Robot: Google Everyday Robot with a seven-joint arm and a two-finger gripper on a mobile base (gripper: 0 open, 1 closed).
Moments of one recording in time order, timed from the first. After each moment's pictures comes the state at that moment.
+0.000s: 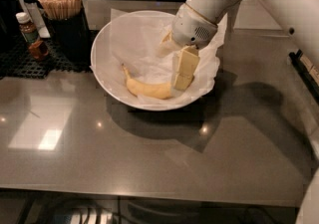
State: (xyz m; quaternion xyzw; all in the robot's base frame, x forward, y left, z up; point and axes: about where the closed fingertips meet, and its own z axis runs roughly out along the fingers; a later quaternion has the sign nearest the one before) arm 0.536 -0.013 0.889 -0.74 0.62 0.23 0.13
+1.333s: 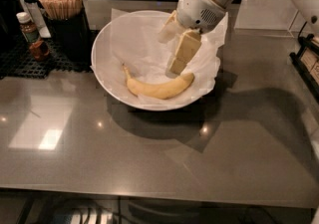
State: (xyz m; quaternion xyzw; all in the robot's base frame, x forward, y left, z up) arm 0.553 -0.019 0.930 -0.72 0.63 0.20 0.19
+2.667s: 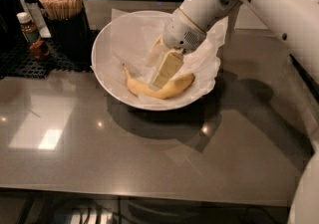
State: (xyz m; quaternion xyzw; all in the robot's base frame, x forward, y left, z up) arm 0.549 0.014 0.880 -0.71 0.63 0.27 0.17
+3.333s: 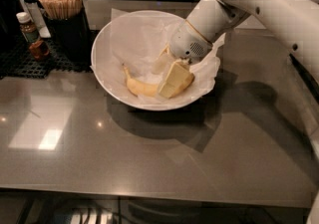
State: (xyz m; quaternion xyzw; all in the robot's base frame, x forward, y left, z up) arm 0.536 0.001 0.863 -0.69 0.65 0.29 0.17
